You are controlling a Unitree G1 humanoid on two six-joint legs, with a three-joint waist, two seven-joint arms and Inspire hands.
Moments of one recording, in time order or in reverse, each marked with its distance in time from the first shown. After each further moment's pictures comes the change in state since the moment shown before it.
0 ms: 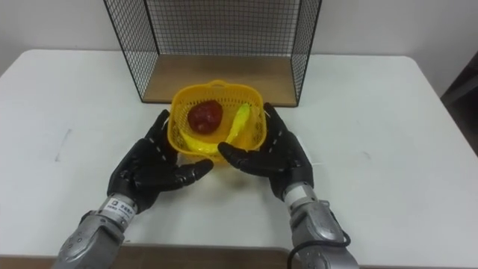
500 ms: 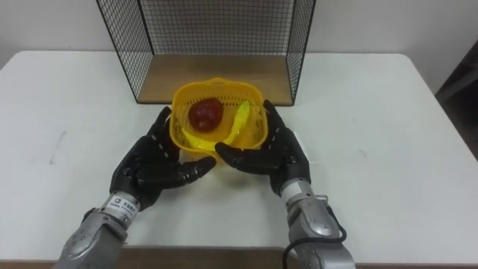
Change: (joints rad) left arm -0.037 -0.009 -0.024 -0.004 0.000 -0.004 0.038; right arm -0.020 0.006 0.015 0.005 -0.134 -0.010 -0.059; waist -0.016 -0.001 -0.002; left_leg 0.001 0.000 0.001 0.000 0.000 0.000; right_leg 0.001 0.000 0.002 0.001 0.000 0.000
